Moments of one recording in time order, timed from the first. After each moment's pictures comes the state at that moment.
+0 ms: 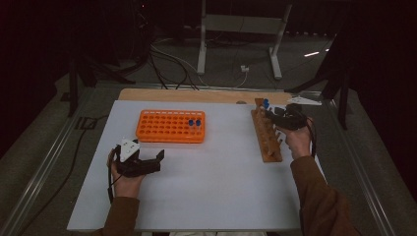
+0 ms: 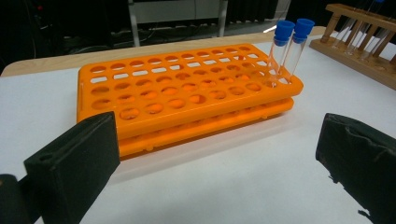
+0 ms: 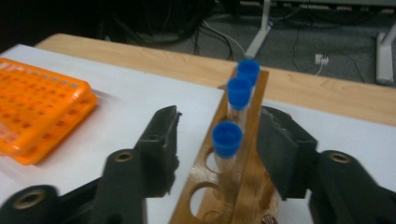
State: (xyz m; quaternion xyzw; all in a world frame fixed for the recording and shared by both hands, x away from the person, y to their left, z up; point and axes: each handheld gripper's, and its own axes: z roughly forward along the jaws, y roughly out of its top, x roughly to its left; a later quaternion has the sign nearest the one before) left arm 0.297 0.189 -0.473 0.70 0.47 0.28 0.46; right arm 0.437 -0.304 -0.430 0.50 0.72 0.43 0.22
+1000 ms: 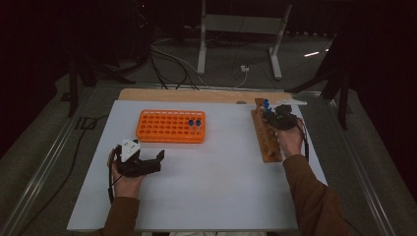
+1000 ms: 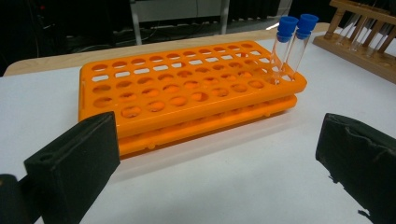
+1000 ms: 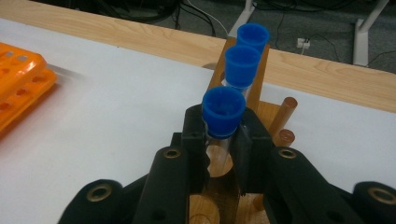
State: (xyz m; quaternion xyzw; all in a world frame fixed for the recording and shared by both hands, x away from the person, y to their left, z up) left arm 0.297 0.189 -0.475 0.70 0.47 0.28 0.45; right arm 0.454 -0.286 -0.452 0.51 0.73 0.38 0.24
